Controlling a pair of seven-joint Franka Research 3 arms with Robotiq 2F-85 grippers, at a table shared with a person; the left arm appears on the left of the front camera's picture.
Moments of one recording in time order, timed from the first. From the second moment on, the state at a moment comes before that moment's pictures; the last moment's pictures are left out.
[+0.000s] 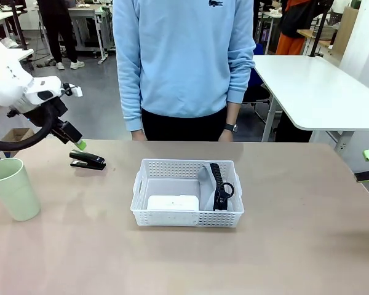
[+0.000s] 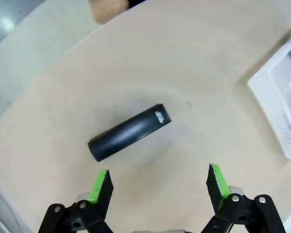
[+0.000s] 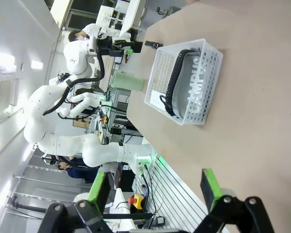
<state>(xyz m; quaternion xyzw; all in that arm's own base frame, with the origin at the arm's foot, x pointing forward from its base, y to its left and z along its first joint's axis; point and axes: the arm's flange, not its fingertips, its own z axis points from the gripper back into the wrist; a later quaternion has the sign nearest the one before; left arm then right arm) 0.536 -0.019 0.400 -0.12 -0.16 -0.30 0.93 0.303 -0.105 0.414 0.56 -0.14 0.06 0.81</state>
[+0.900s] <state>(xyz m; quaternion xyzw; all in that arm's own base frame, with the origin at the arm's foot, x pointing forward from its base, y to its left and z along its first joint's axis) 0.560 -0.054 0.366 -0.02 -0.13 -0.62 0.77 0.303 -0.105 0.414 0.56 -0.14 0.06 0.81</state>
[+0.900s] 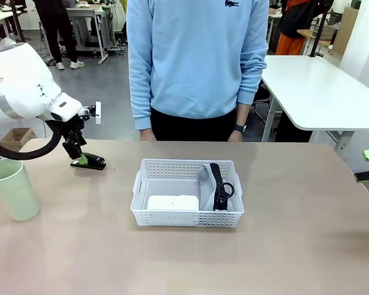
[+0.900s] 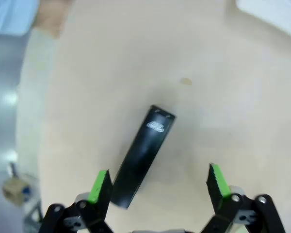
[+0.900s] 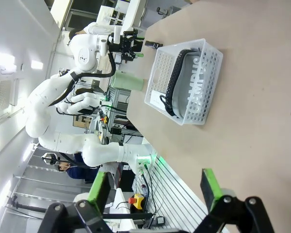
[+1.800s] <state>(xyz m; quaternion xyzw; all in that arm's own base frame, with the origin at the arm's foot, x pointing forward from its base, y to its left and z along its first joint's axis) 0.585 -0.050 0.362 -0.02 -0.05 -0.75 0.66 0.303 -0.105 0.414 0.56 -0.14 0.06 0.81</state>
